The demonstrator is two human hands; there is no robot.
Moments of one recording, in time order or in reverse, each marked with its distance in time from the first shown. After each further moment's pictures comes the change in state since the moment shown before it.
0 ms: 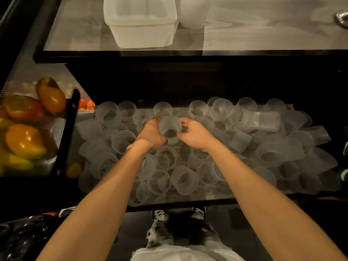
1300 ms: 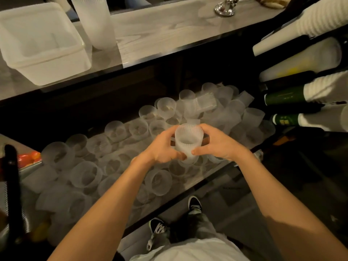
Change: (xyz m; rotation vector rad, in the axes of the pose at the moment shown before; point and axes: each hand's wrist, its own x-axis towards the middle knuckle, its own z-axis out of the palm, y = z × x) left_hand -0.039 0.093 0.079 -0.091 -0.517 0.640; right_hand -0.168 0.087 -0.065 0.312 0.314 0.074
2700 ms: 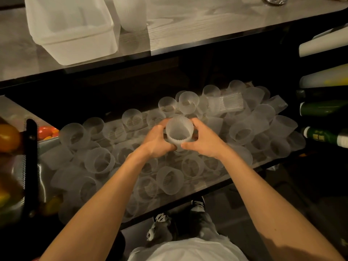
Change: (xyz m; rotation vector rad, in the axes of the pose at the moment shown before) left_hand -0.011 -0.050 -0.039 0.092 0.252 -0.221; right_hand 0.073 -0.014 0.060 -0.128 -0.038 -0.061
